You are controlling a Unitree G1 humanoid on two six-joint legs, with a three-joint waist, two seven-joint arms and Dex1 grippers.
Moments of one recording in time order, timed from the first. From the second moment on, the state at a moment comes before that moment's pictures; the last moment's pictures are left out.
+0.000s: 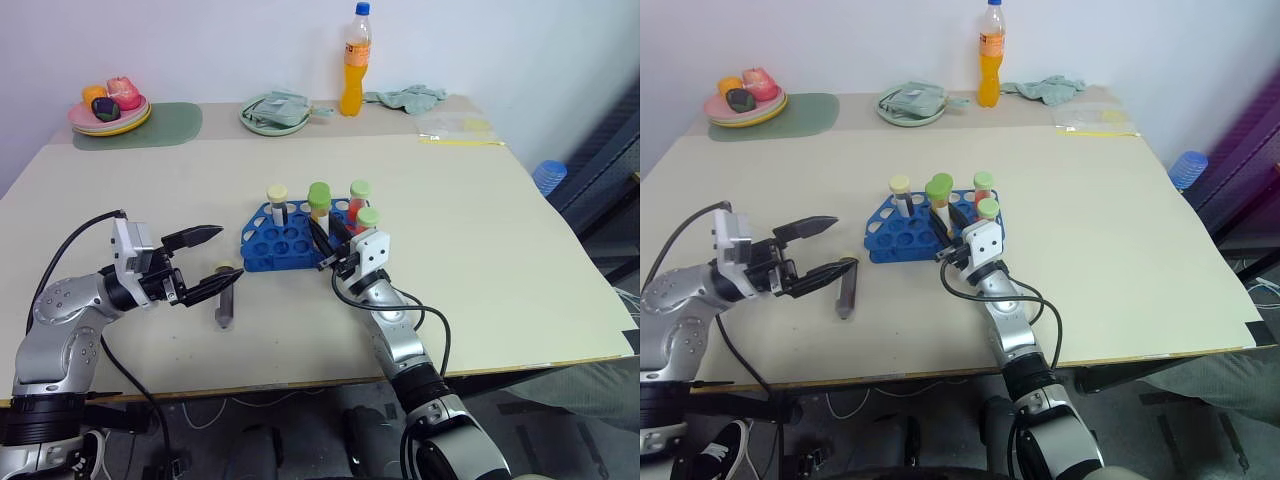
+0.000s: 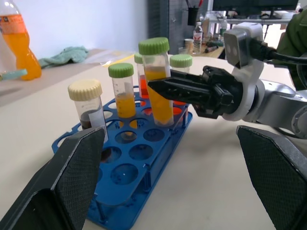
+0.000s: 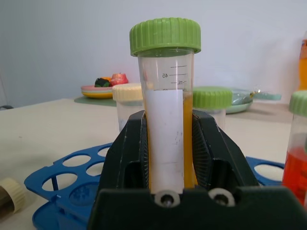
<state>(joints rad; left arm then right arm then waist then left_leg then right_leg) -0.17 0.69 0.25 -0.06 -0.62 0.15 -1.16 -0.43 0.08 0.15 0.45 0.07 -0.43 0.33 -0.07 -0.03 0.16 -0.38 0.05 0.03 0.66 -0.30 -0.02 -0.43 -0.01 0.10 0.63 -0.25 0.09</state>
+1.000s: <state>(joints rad) -0.19 0.65 0.24 0.01 -0.58 0.09 -1.16 -0.06 -0.60 0.00 -0.35 0.45 0.12 0.79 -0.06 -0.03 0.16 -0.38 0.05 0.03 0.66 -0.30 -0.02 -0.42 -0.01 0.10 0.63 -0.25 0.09</state>
